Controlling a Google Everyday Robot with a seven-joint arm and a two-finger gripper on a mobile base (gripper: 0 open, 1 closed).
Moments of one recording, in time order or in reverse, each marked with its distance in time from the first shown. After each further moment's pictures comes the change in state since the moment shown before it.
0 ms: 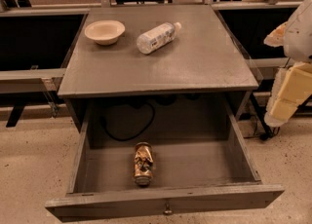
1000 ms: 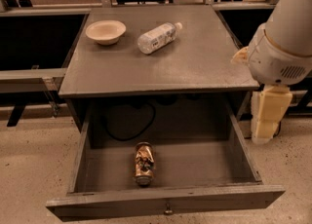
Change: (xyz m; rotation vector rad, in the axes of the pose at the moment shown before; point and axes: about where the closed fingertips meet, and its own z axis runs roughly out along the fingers) arm -0.016 0.018 0.044 -0.083 0.090 -0.234
